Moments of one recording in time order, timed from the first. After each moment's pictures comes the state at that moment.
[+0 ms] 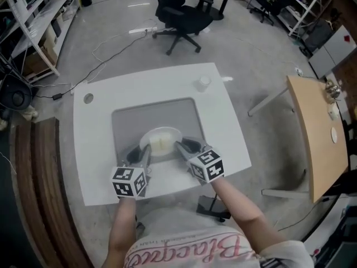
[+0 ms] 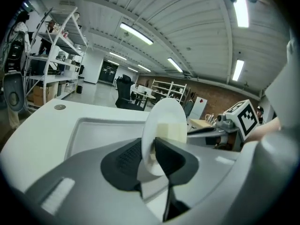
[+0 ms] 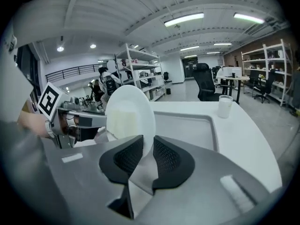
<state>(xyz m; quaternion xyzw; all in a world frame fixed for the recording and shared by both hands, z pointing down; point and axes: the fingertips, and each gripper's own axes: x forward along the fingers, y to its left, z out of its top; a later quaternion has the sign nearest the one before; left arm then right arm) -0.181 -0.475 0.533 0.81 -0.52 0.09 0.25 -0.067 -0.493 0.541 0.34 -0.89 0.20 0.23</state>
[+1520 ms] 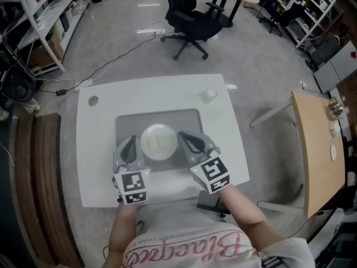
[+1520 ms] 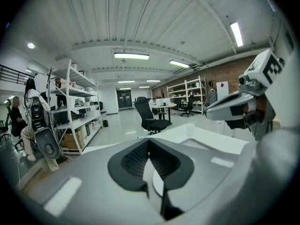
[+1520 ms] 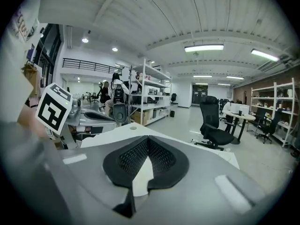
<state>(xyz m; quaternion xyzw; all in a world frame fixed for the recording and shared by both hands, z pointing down) -0.219 -0.509 0.453 0.73 -0.67 0.14 0.06 -0.090 -0.521 0.432 0.33 -0.93 0.03 0.19</state>
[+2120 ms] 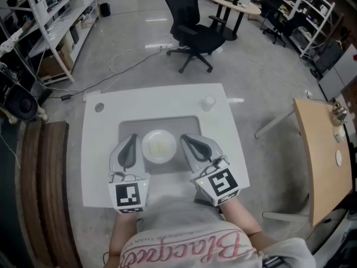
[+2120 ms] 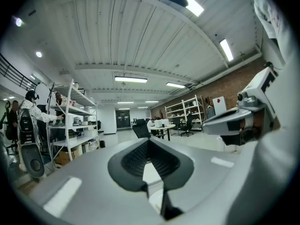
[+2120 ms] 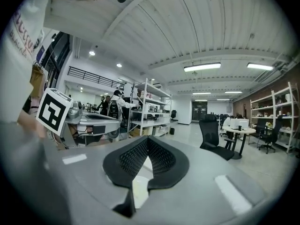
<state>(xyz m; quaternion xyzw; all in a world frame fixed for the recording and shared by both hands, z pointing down) -0.198 -0.492 0.353 0.74 -0.66 0.05 -0.04 -0.080 -0.501 0.352 0.33 -0.94 -0.03 0.09</state>
